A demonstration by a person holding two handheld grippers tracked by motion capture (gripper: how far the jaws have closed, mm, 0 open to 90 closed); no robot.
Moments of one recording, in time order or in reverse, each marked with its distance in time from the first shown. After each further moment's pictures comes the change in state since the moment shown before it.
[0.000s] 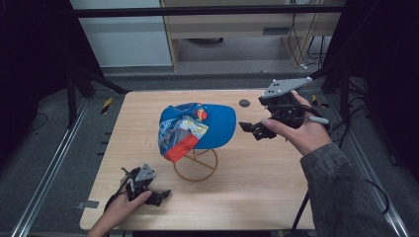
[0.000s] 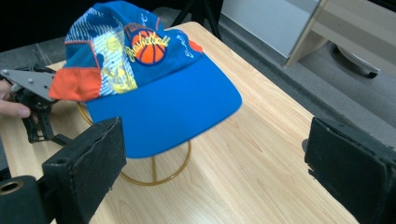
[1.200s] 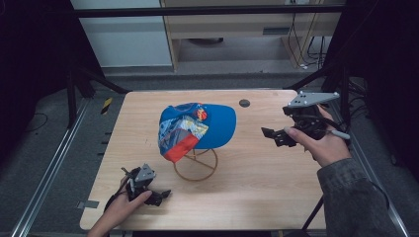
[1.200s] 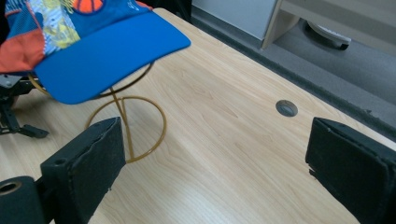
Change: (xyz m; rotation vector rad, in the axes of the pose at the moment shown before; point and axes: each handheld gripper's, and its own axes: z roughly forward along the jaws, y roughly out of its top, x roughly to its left) left arm 0.000 0.000 0.000 -0.002 0.002 0.000; right arm -0.024 -0.055 -0.019 0.005 -0.091 0.125
